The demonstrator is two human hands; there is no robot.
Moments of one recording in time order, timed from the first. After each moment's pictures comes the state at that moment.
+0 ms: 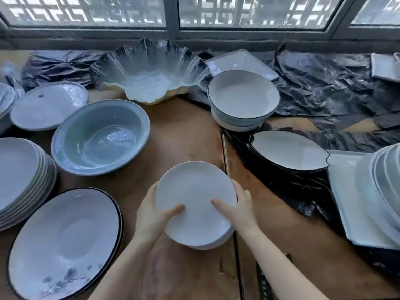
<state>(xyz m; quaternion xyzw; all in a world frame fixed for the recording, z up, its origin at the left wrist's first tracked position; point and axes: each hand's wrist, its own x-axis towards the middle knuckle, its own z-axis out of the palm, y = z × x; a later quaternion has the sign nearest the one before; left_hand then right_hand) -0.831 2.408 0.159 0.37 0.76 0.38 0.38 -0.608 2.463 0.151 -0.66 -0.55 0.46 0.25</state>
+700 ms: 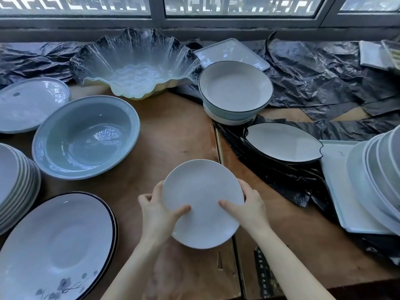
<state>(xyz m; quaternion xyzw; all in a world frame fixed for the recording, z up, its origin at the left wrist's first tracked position) -0.812 2.419 0.155 0.40 0.76 0.34 0.37 -0.588 2.459 0.159 -0.69 -0.55 0.41 0.22</state>
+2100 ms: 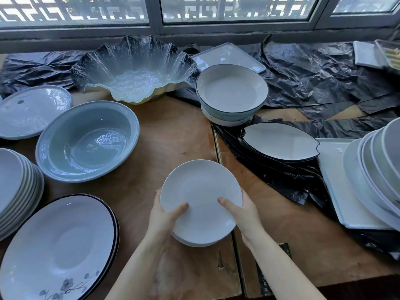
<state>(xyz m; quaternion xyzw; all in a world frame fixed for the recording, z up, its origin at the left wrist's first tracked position) -0.805 2.413 0.138 0.24 0.67 0.45 0.54 -0.599 2.441 0.152 -0.64 -0.37 0.58 0.35</state>
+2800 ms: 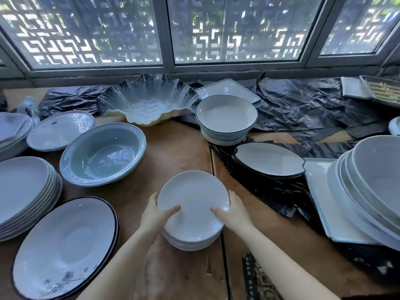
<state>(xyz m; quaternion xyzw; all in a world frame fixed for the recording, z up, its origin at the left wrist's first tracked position) -0.807 2.416 0.155 0.32 0.76 0.36 0.43 -0.576 2.458 0.161 -0.65 -0.59 0.45 0.17</state>
